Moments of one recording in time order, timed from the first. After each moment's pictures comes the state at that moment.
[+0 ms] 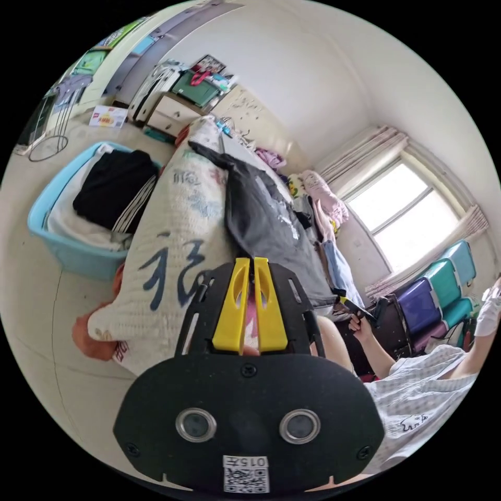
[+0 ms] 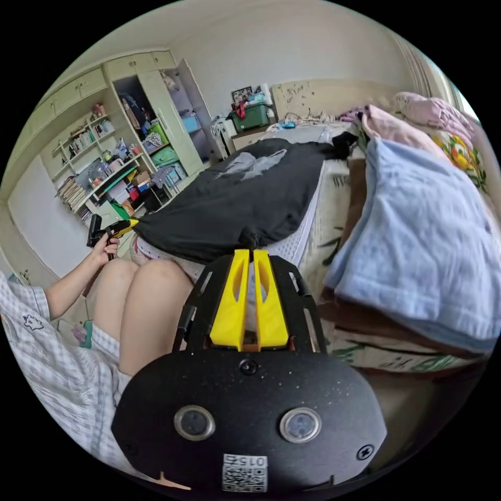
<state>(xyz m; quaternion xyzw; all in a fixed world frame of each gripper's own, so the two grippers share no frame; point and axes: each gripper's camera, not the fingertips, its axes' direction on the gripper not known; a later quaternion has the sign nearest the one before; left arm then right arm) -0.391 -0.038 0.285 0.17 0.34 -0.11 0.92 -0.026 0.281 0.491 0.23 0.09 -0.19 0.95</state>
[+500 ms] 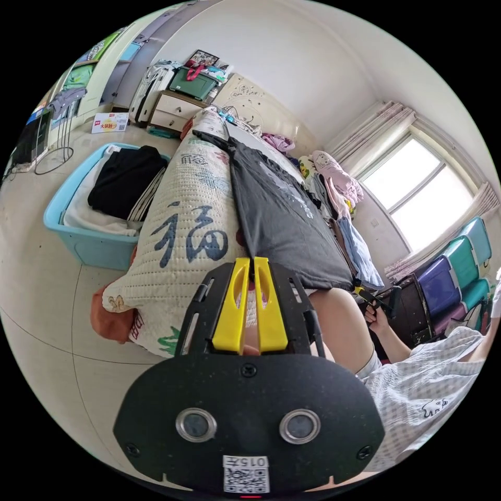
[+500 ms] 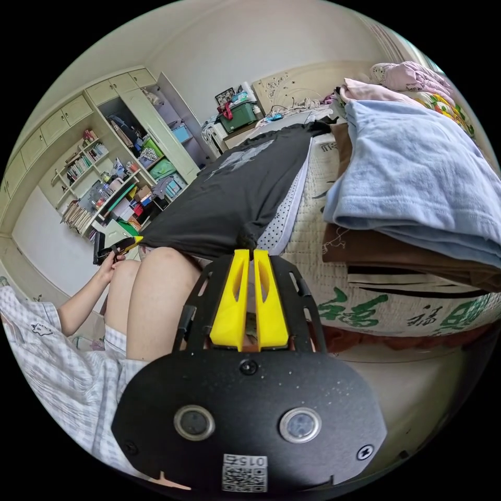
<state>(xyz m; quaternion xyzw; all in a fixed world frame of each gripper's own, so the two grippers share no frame) -0.373 -0.020 0.320 0.14 0.28 -0.08 0.95 0.056 0.272 0.509 0.23 0.05 -0.14 0.96</state>
